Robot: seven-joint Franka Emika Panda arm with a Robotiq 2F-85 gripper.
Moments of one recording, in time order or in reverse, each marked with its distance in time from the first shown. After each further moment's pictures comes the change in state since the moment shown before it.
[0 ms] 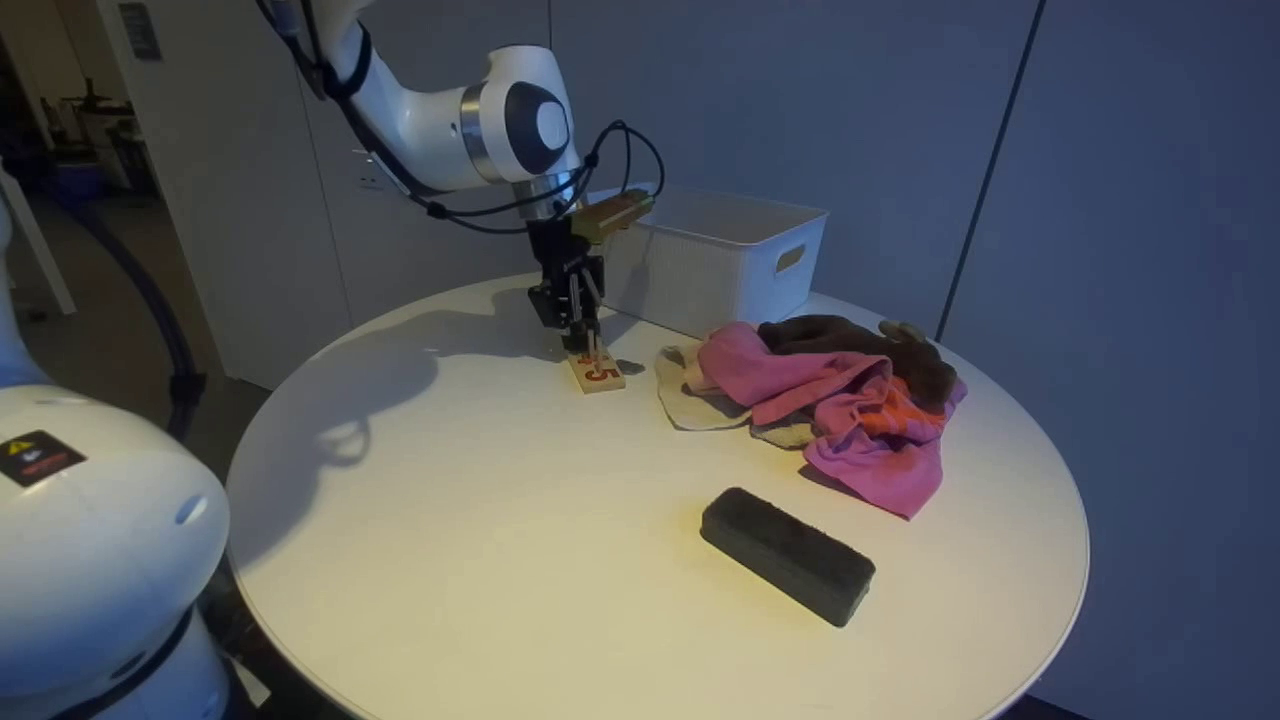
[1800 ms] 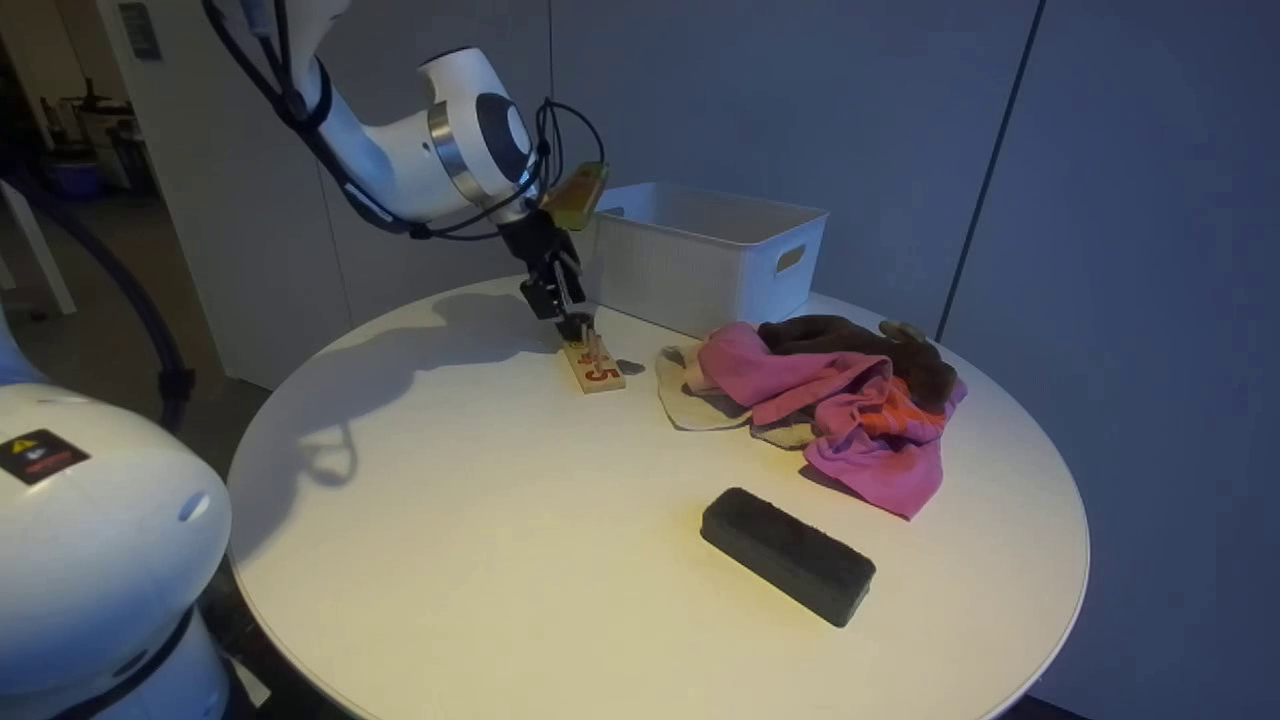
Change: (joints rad) arm 0.012 -0.041 0.043 -0.097 -0.278 0.264 0.013
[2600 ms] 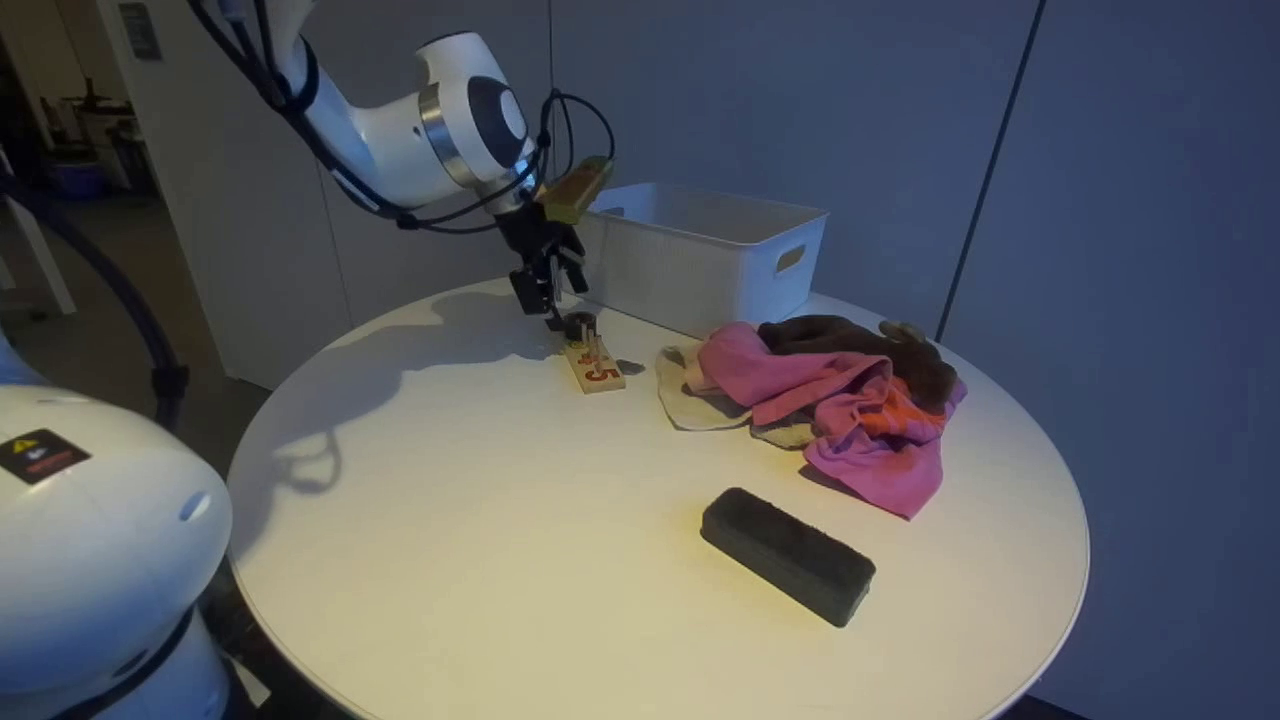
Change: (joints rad) arm 0.003 -0.048 0.000 -0.009 0.043 -0.080 0.071
